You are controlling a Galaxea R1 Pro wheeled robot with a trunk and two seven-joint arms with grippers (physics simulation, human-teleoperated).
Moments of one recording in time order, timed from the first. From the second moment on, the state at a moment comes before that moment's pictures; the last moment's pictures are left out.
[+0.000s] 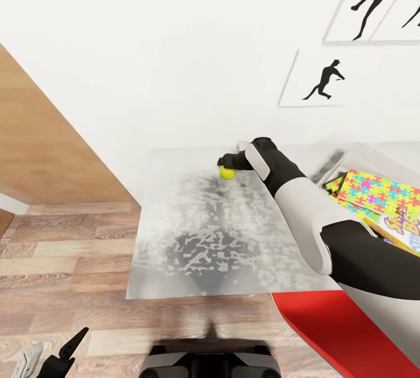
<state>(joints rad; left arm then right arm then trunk) 0.22 -0.03 0.54 -1.50 0.95 0.56 -0.34 -1.43 0.17 0.16 -0.47 -0.37 0.78 -0.13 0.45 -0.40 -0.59</state>
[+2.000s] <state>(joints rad) 0.22 -0.03 0.54 -1.50 0.95 0.56 -0.34 -1.43 0.17 0.16 -0.47 -0.36 0.78 -0.13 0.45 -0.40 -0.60</state>
